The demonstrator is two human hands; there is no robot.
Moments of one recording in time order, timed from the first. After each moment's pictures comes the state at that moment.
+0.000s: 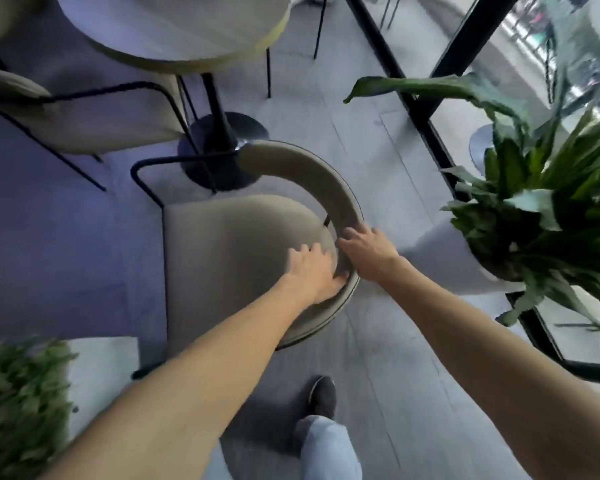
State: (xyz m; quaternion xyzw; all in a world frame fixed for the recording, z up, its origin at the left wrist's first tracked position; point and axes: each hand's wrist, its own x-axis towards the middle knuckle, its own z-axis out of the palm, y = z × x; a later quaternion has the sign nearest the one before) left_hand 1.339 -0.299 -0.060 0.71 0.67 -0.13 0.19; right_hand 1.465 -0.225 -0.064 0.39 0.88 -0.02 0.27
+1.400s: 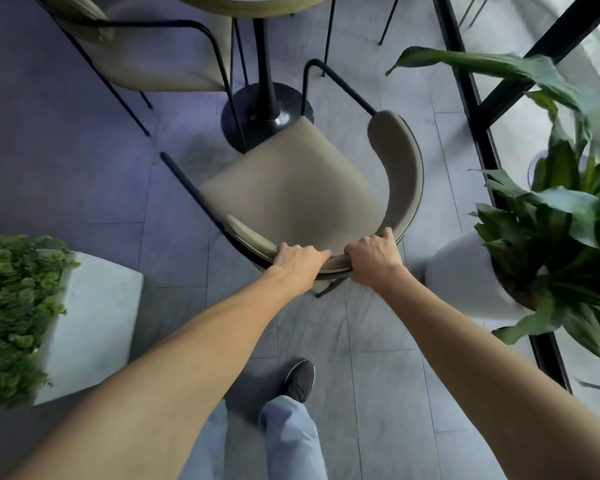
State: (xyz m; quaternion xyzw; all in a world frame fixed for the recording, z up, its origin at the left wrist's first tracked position) left_hand 1.392 -0.347 -0.113 0.66 0.71 -0.11 0.21; right_hand 1.527 -0.256 -0.109 0.35 0.90 0.02 0.26
